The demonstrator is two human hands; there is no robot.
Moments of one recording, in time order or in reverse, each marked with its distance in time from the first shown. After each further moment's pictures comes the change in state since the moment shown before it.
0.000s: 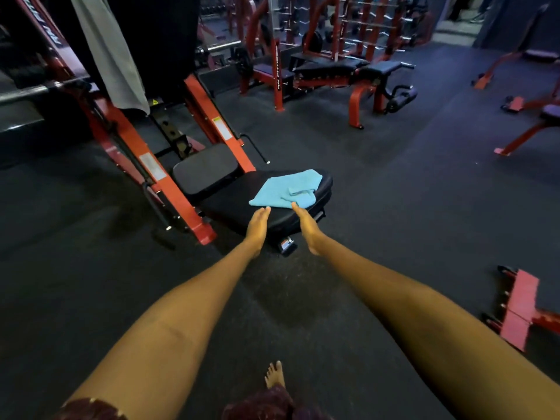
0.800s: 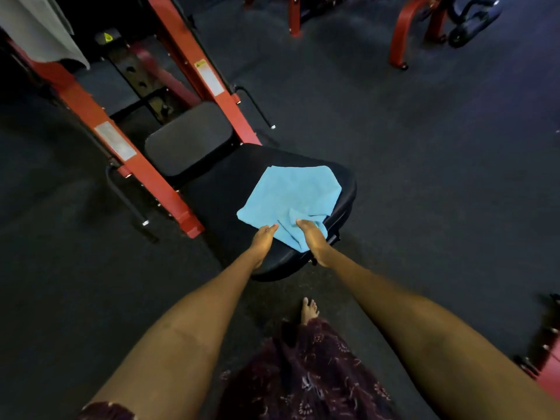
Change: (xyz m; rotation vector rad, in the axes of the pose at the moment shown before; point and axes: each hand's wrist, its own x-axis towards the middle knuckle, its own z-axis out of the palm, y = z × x) left_hand 0.359 -0.007 0.086 0.163 -0.034 -0.407; right_hand 0.400 -0.001 -0.061 -0.226 -0.063 0.340
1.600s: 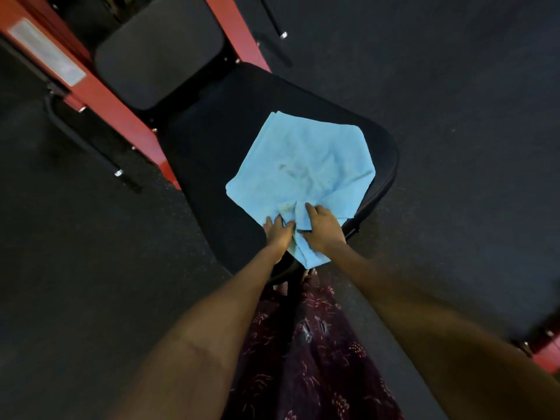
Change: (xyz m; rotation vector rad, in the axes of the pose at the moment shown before) left_hand 0.189 -0.043 0.062 0.134 0.046 -0.290; right_hand 0.193 0.038 -0.015 -1.133 -0.143 -0.179
